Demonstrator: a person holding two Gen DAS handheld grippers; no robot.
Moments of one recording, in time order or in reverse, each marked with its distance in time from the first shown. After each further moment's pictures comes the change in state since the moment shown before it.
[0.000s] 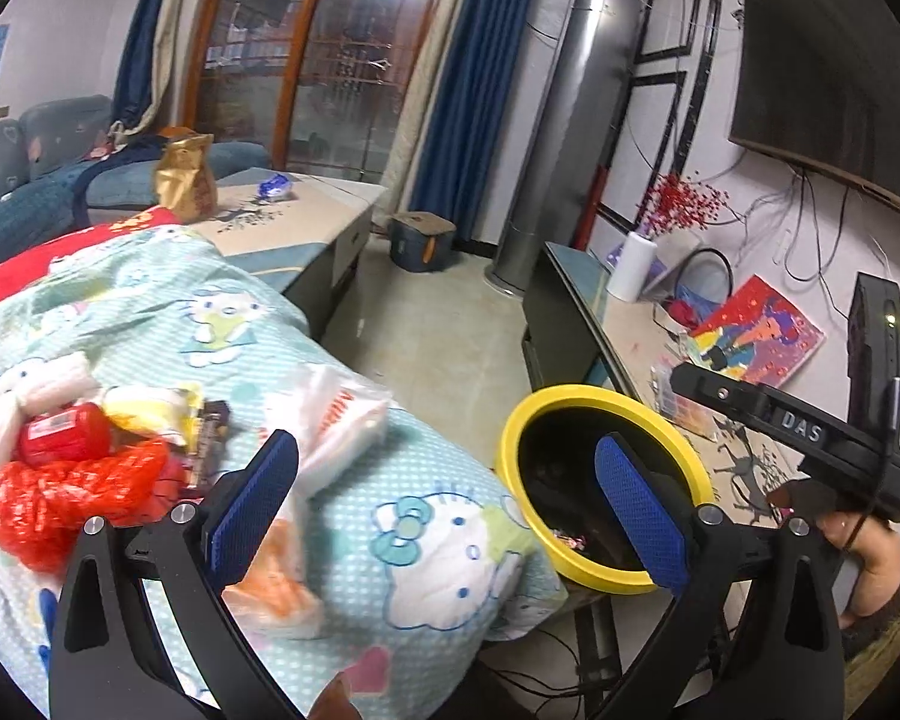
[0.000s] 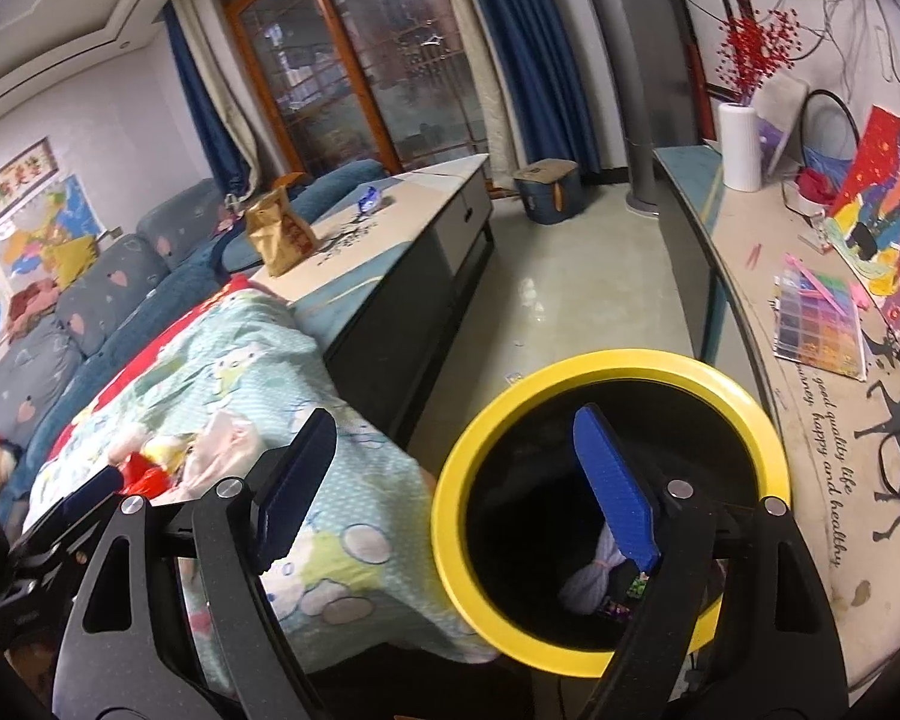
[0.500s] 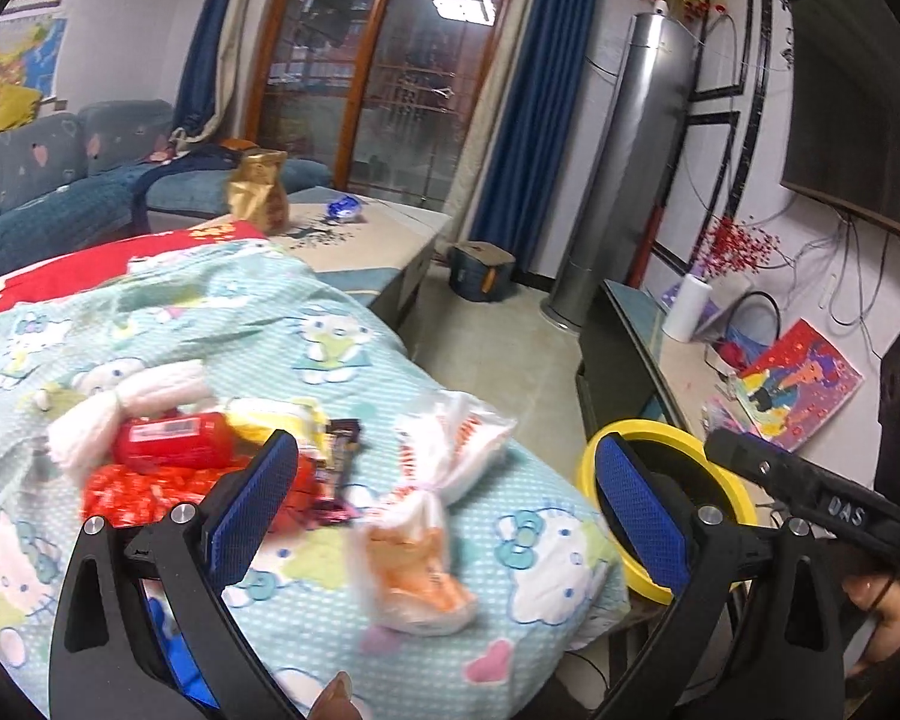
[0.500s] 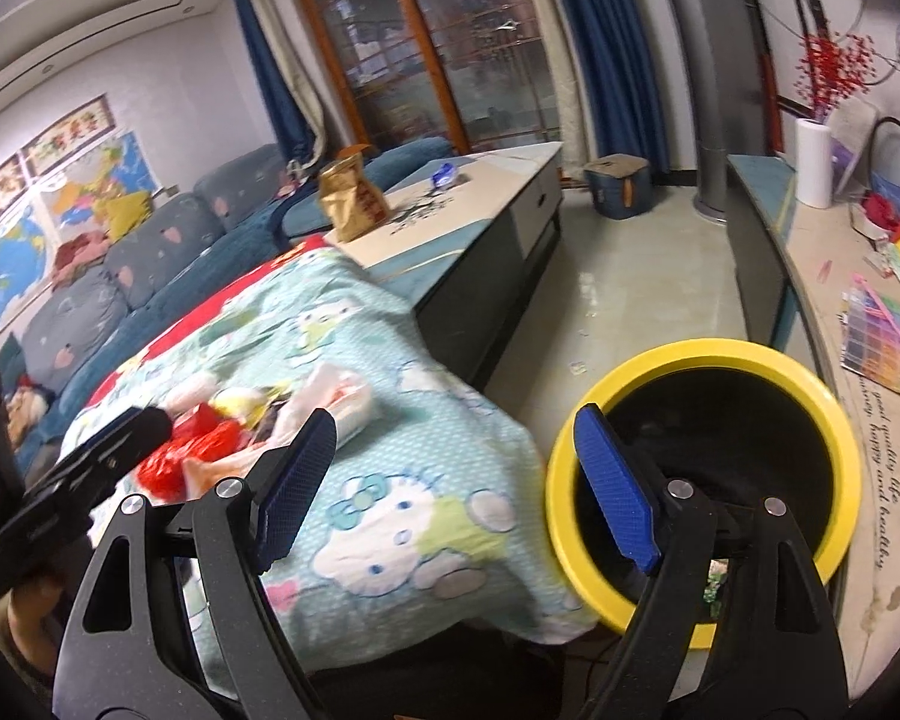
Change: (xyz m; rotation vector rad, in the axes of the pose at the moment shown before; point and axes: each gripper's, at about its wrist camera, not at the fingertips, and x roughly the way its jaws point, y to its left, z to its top) left arm -0.035 0.056 0.004 -0.068 -0.073 0.123; right arm 0.000 0.065 -0.020 -0.105 0.046 0.124
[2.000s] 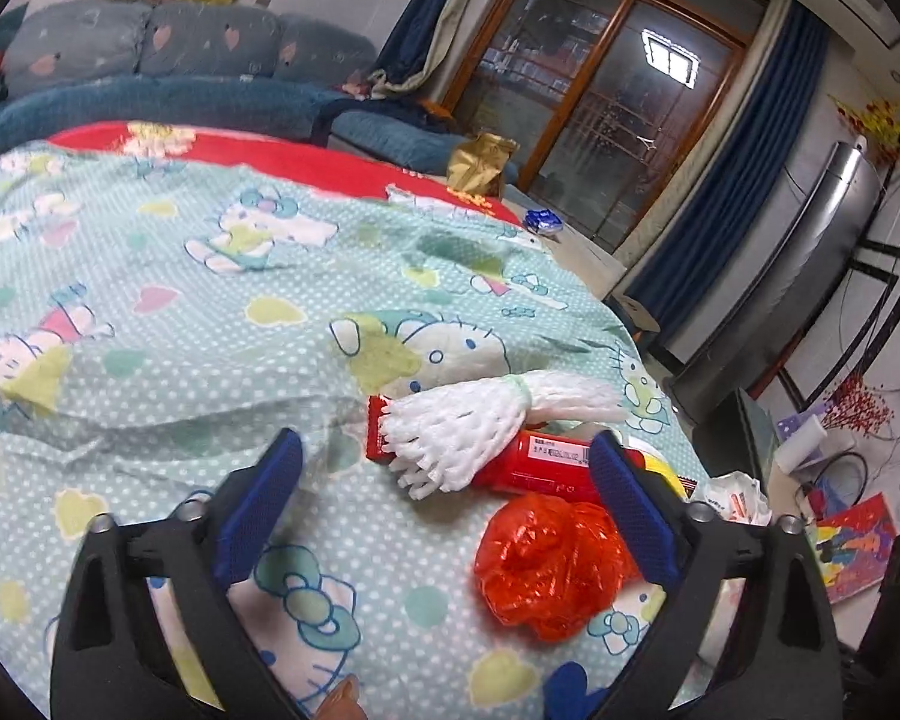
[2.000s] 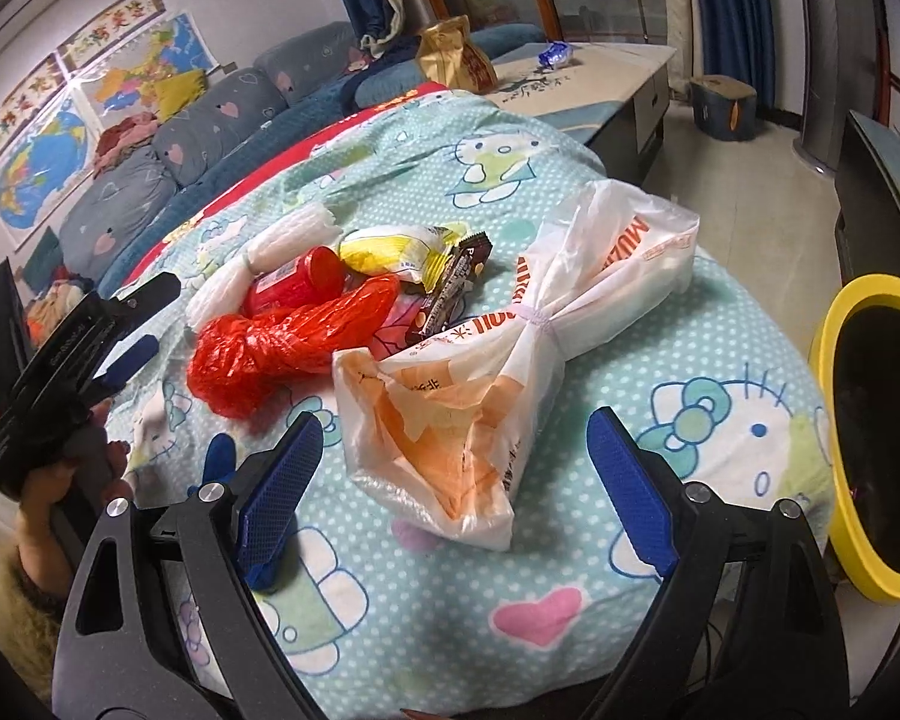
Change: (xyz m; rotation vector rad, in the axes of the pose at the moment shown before) left arm -0.011 0.216 -0.016 -0.418 -0.010 0.223; right arm 0.091 0.131 -0.049 -0.104 0.287 0.113
